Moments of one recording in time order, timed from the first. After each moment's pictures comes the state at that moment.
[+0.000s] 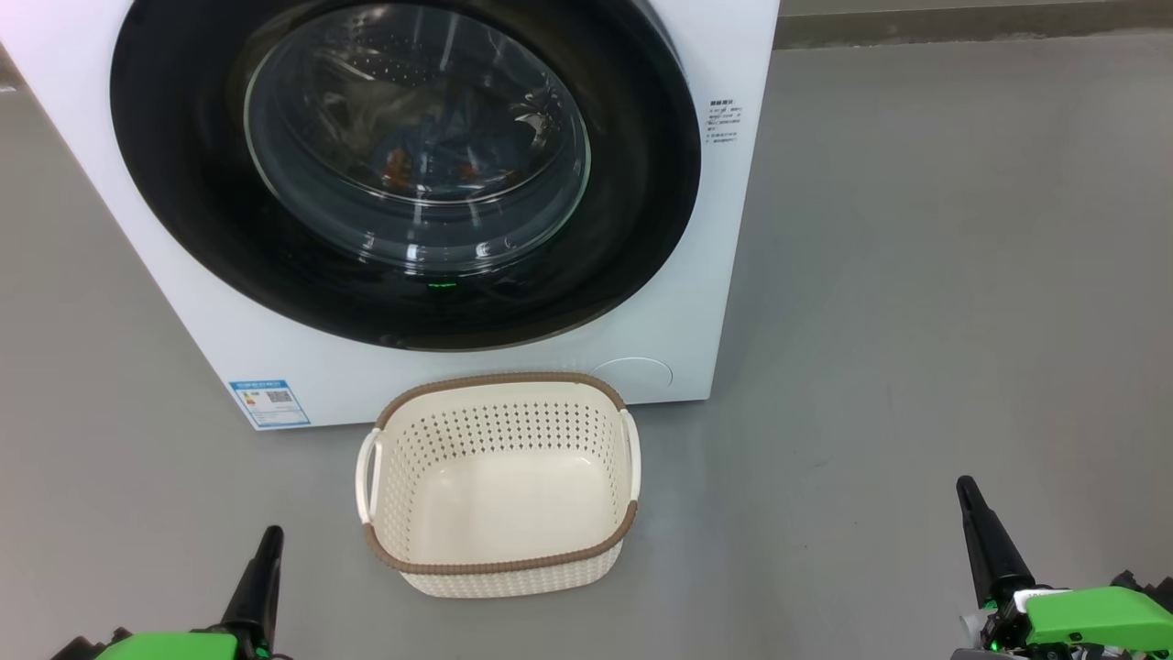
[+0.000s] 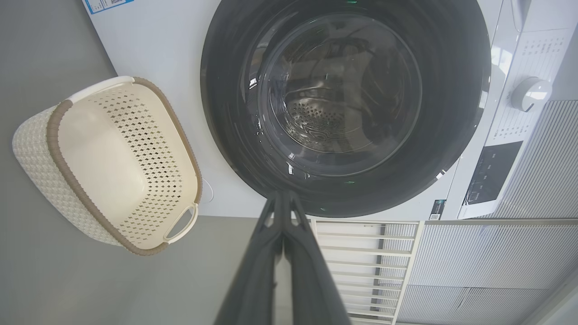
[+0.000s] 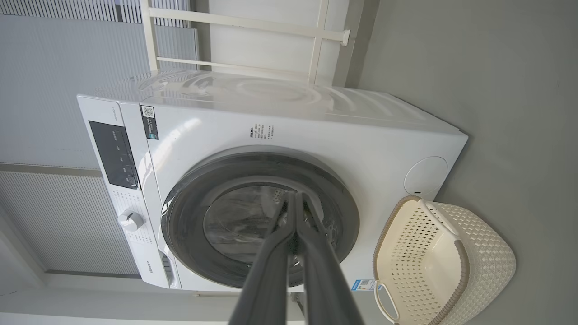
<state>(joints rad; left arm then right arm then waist) -0.05 0.02 0.07 0.26 -1.52 -0.12 0.09 -0.05 -0.07 -0.10 0.26 1.53 0.13 0.06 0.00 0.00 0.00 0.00</state>
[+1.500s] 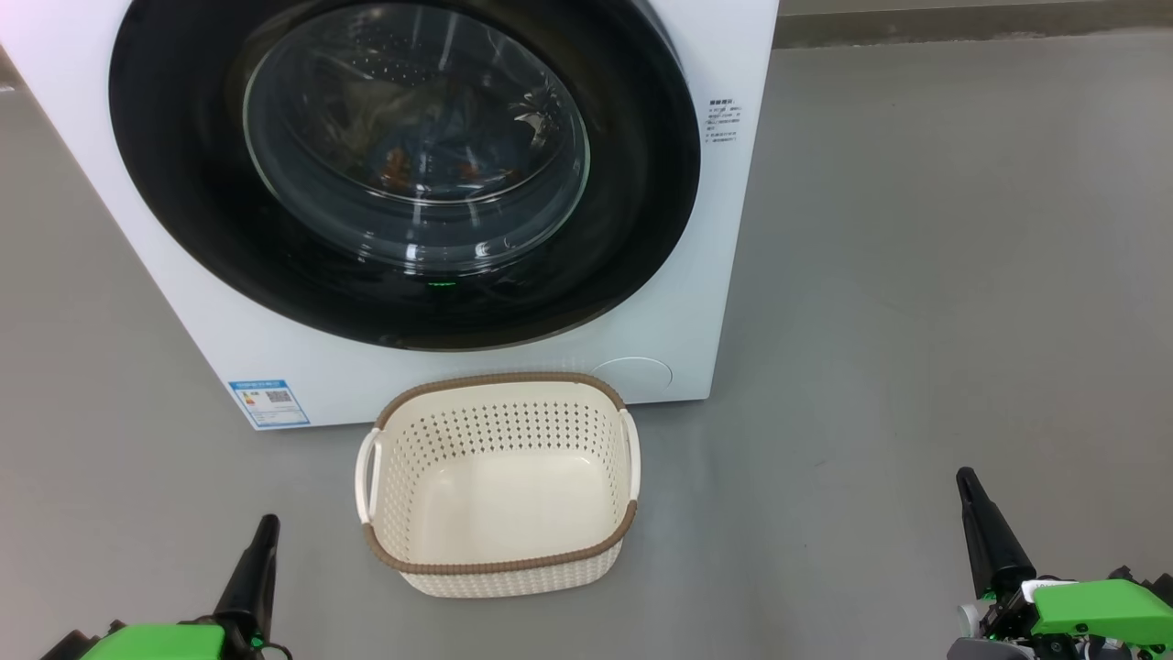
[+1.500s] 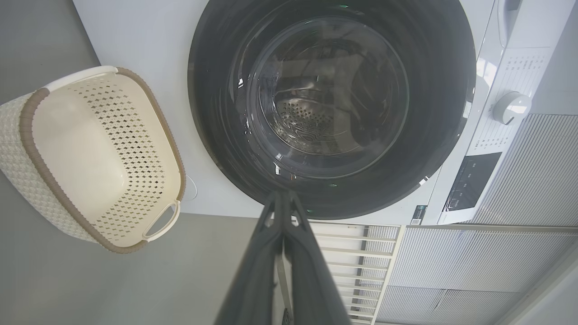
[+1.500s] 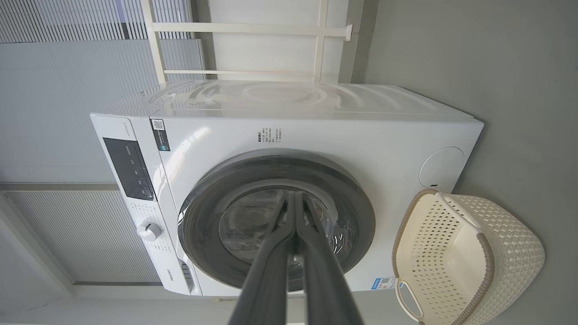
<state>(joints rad) -0.07 0.03 0.08 0.27 -1.60 -0.12 0.11 -0.07 -0.06 -0.12 0.27 1.62 0.13 0.10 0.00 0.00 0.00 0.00</state>
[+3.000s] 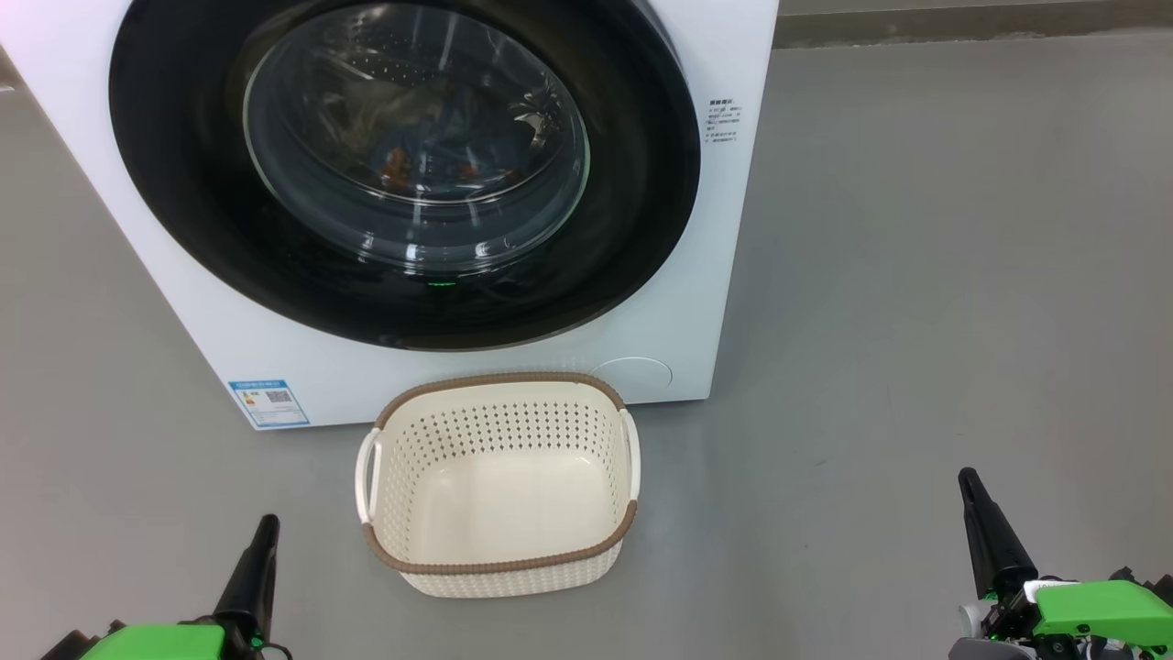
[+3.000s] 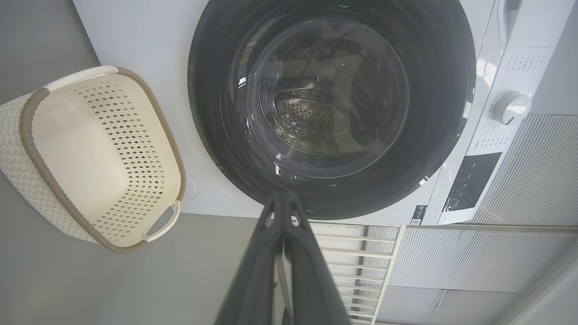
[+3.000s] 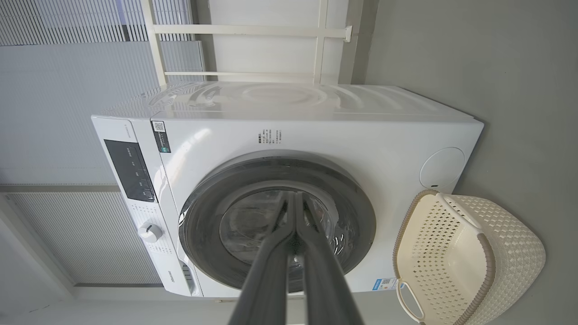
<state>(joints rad) -0.07 0.03 0.08 0.27 -1.60 -0.12 0.11 -0.07 -0.05 -0.13 0.27 1.62 0.13 0.10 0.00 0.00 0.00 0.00</state>
